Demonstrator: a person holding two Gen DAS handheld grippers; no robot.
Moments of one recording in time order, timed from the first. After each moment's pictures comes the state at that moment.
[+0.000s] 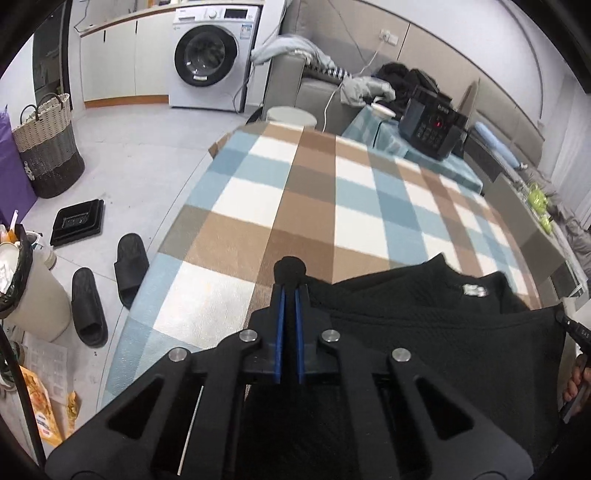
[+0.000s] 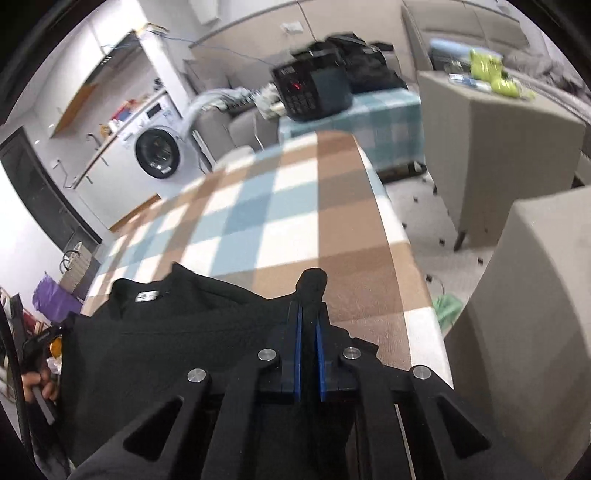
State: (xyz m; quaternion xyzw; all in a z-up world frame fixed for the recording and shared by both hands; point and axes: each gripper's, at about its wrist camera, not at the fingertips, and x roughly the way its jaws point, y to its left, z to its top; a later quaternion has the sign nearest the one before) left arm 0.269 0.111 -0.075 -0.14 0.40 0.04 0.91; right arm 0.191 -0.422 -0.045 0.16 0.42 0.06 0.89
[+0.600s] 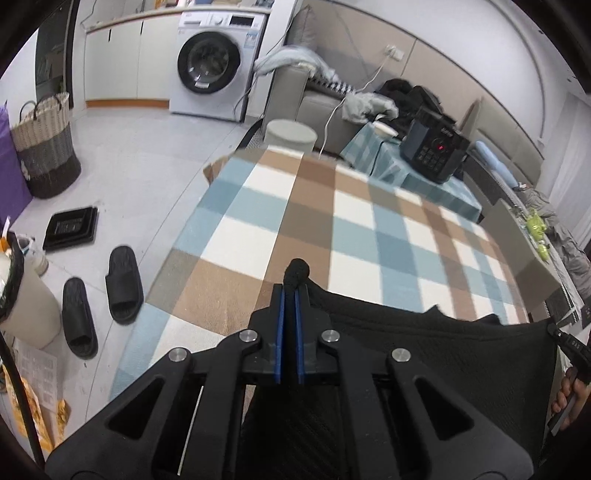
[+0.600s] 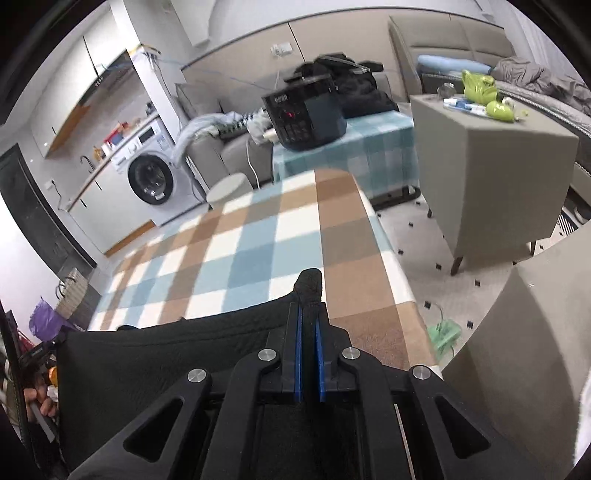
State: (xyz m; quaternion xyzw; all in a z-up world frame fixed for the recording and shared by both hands) left arm 0.309 0.124 -0.060 -0.16 0.39 0.05 0.90; right arm 0.237 -0.419 -0.034 0.17 0.41 0.02 0.90
